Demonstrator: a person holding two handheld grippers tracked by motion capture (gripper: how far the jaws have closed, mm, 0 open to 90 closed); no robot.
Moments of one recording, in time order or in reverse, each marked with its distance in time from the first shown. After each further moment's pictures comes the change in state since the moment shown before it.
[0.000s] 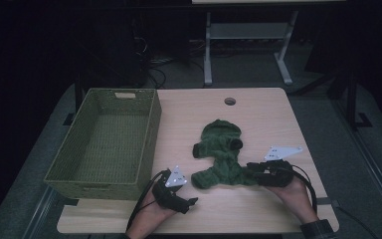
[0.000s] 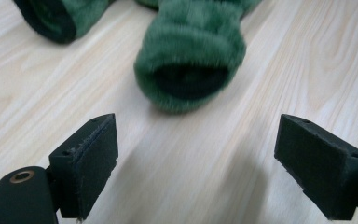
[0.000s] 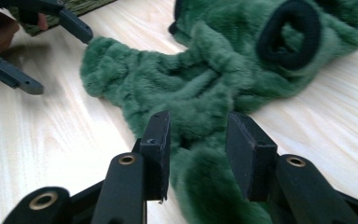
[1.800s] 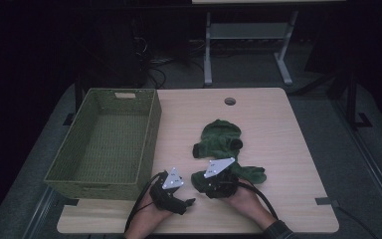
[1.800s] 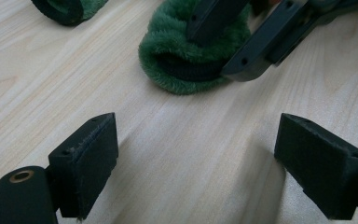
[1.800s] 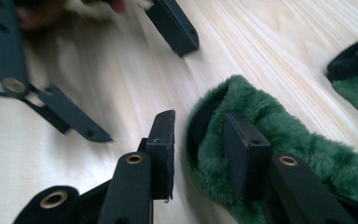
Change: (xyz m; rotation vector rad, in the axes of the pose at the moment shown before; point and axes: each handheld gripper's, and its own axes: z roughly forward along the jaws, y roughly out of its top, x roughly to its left) left arm 0.003 -0.009 0.002 -0.020 0.004 -0.007; right arm 0.086 0.036 0.110 0.125 0.105 -0.246
